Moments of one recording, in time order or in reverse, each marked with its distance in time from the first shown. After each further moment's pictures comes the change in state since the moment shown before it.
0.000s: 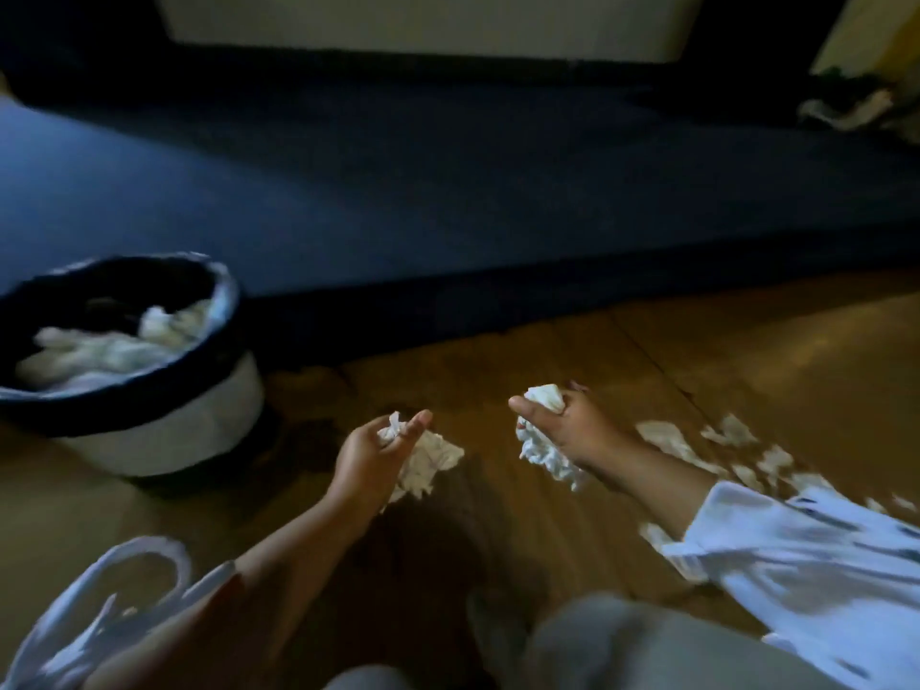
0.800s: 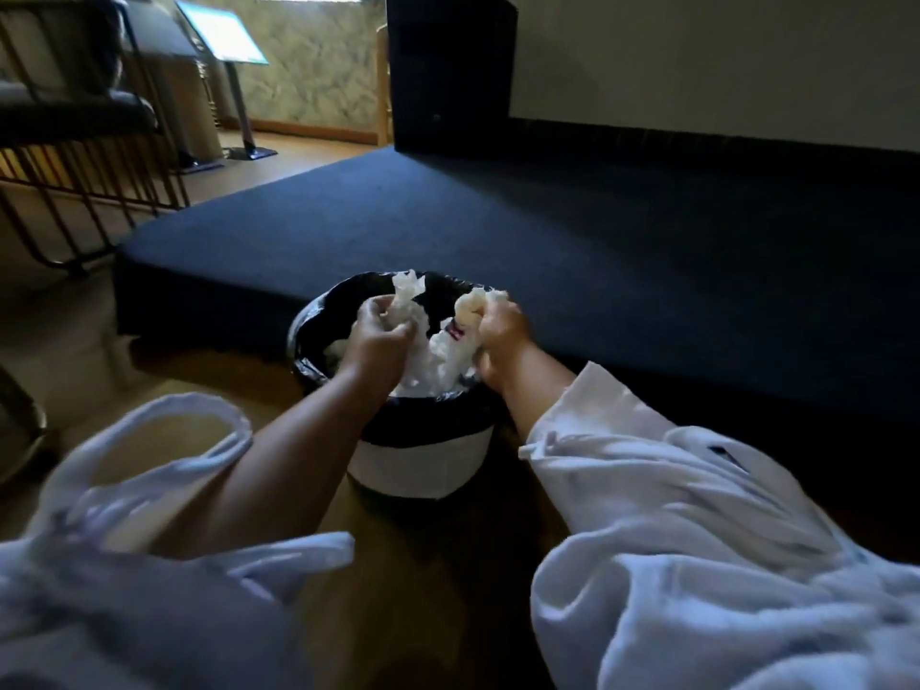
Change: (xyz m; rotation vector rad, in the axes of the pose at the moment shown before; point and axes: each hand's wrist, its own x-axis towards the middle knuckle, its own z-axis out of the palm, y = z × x) left_hand 0.133 0.013 -0.268 -0.153 0.757 0.202; right_hand 0.194 -0.207 0.356 0.710 -0.361 -0.127
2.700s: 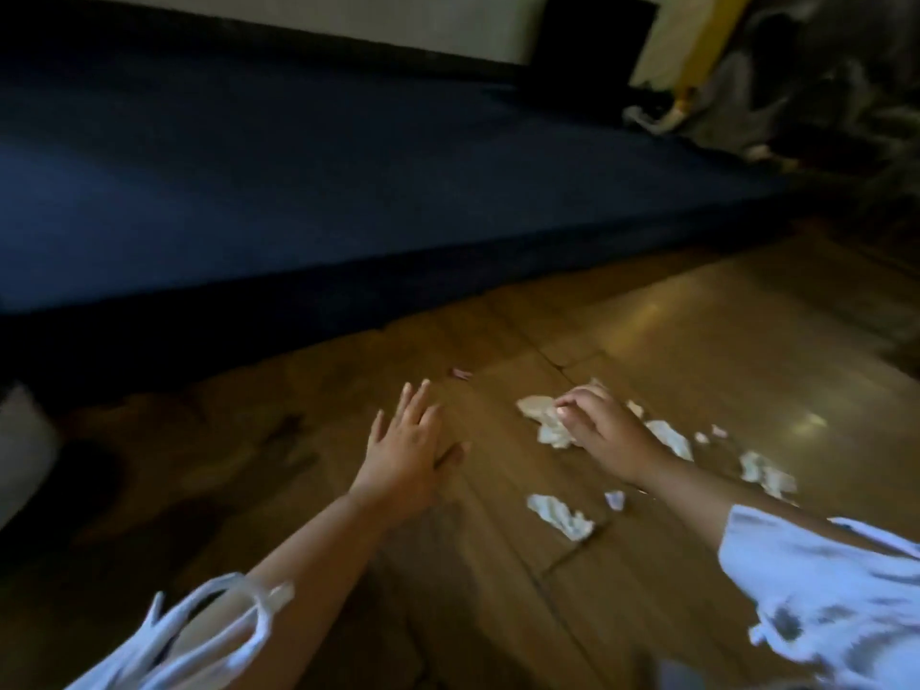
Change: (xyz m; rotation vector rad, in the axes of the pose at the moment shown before) left_hand -0.347 -0.010 0.212 0.733 -1.185 0.713; right_hand -0.394 -0.067 -0.470 -1.351 0.513 -0.022
